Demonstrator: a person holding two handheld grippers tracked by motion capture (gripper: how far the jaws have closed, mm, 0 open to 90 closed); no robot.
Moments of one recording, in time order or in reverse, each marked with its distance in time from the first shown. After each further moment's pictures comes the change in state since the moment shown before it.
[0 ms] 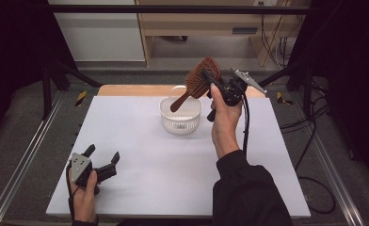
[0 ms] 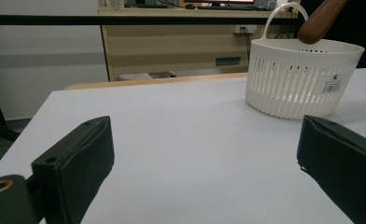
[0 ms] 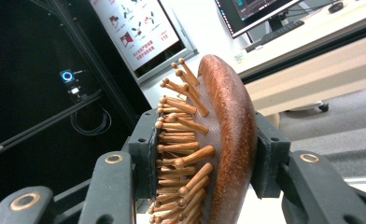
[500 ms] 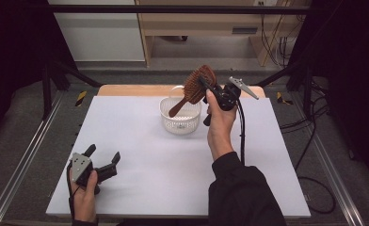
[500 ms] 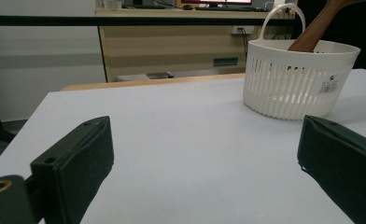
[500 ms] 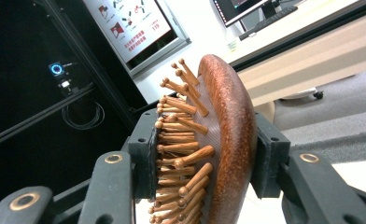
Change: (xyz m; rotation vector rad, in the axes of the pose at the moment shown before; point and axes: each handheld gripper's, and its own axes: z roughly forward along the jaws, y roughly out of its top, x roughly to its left) left arm -0.001 0.000 0.001 -0.004 -0.011 0.001; right arm -0.012 -0.027 0.010 0.028 -0.024 0.022
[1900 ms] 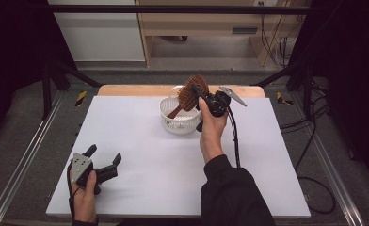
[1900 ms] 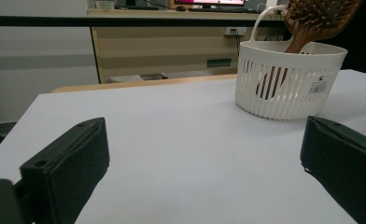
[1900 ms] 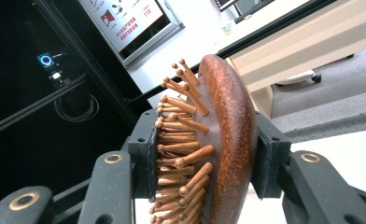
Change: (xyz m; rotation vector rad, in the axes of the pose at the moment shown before) left arm -0.001 0.000 0.000 -0.004 -0.027 -0.003; right arm -0.011 -0.041 0.017 0.032 -0.019 0.030
